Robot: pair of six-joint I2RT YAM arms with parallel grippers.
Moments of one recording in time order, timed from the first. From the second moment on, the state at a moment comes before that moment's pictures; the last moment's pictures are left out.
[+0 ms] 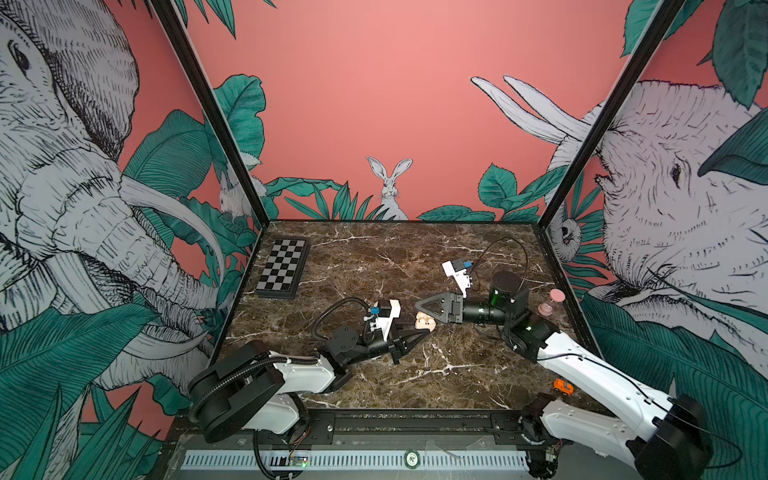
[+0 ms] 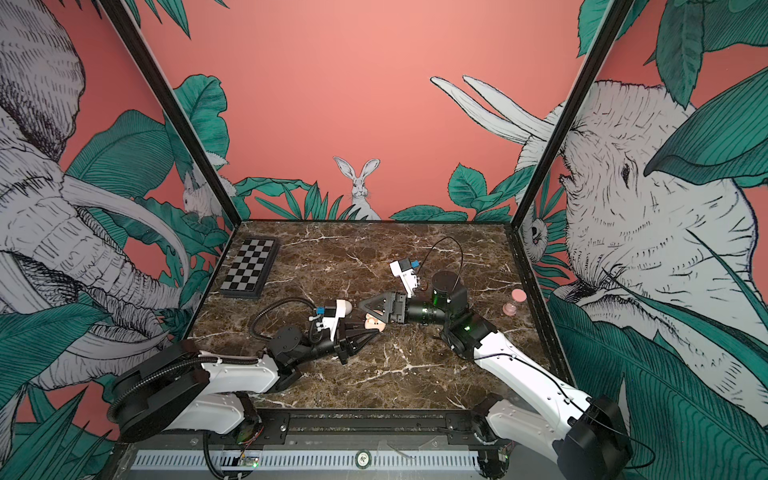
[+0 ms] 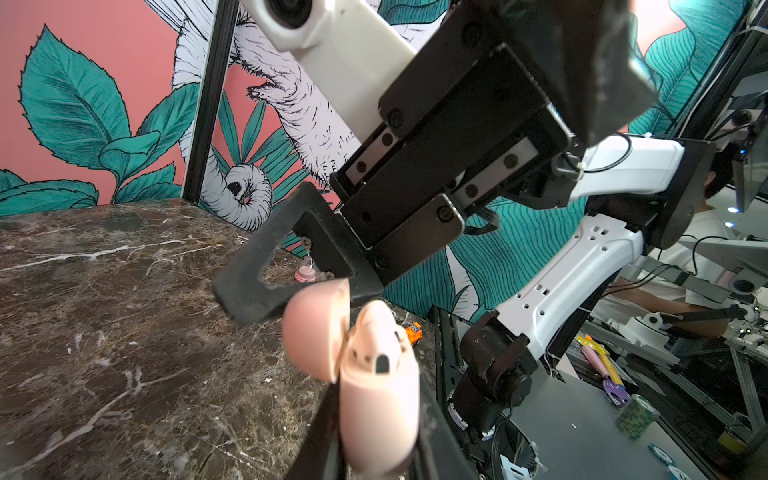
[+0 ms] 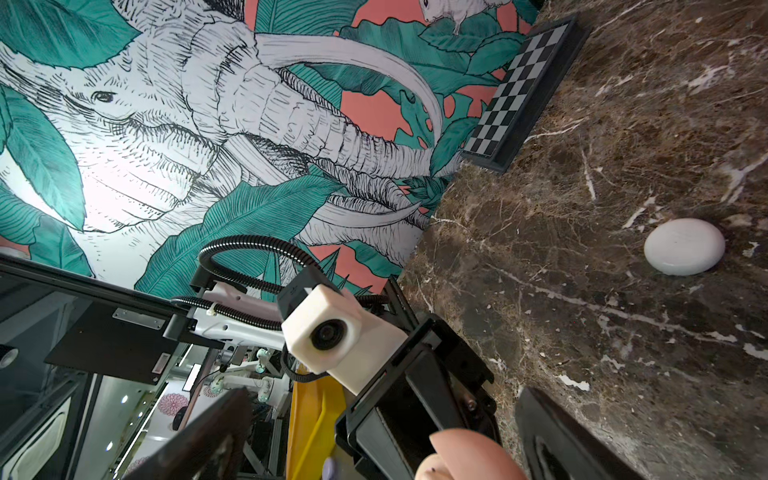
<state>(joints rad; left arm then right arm) -0.94 1.37 0.29 1.28 0.43 -0.45 0.65 1.05 0.75 0.12 -0.79 0.90</state>
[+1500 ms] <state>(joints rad) -0.87 1.76 0.71 0.31 0.30 -0.82 0.53 0.91 0.81 -0.54 -0.20 0.63</state>
